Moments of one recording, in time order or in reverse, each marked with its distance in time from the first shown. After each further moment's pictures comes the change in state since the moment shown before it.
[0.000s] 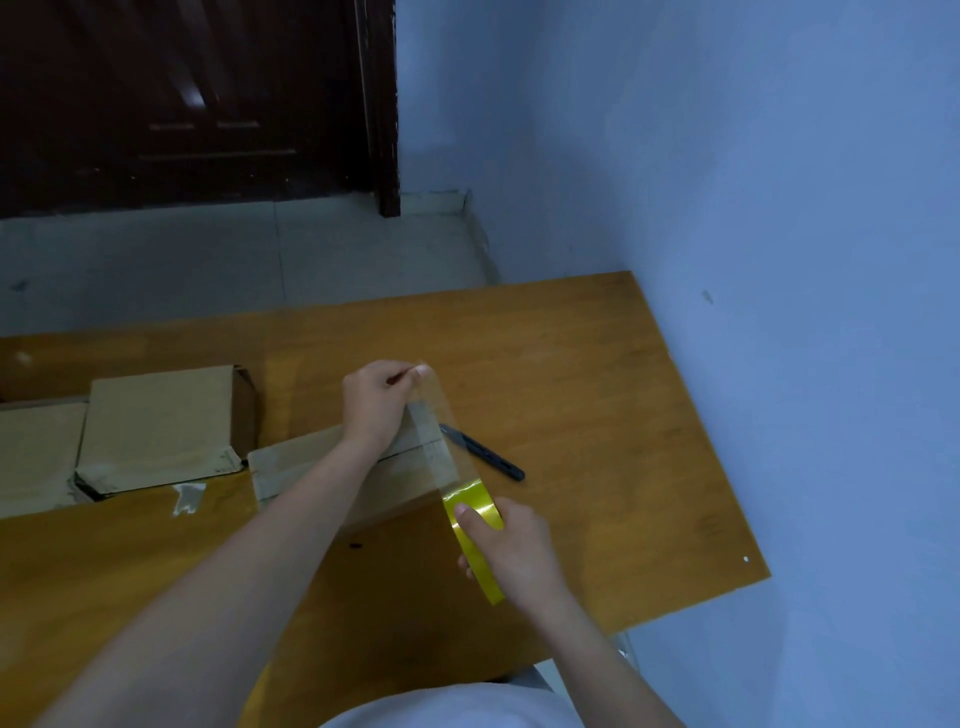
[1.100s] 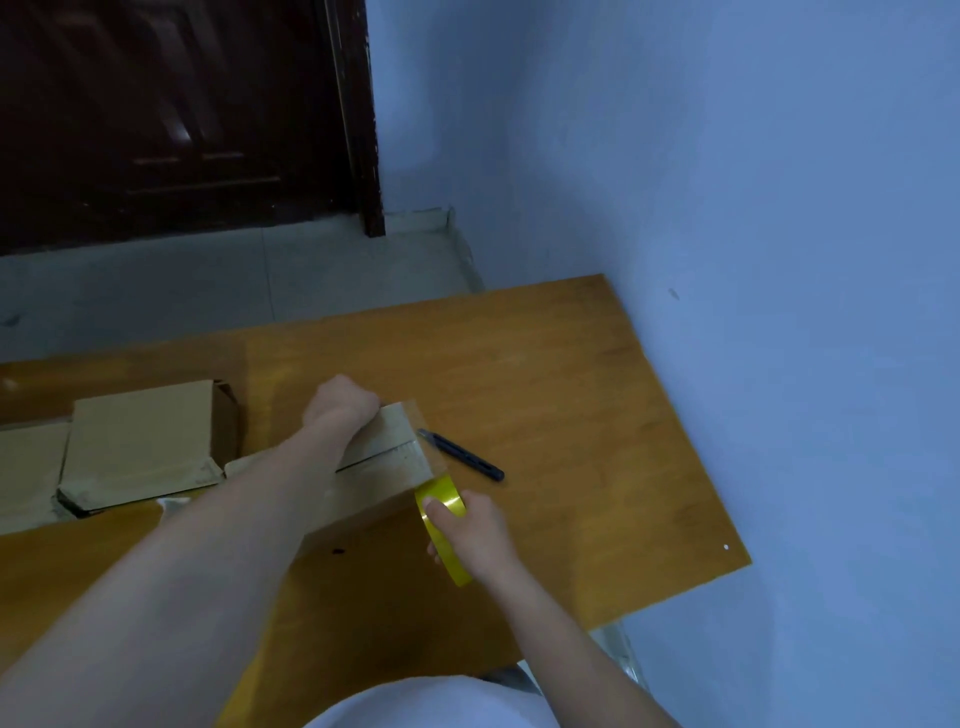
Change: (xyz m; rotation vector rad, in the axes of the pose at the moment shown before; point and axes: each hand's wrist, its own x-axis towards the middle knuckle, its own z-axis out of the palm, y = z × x) left_hand 0.015 0.021 -0.008 0.559 -0.275 -0.480; right_hand 0.028 0.019 0.008 -0.014 -0.051 -0.011
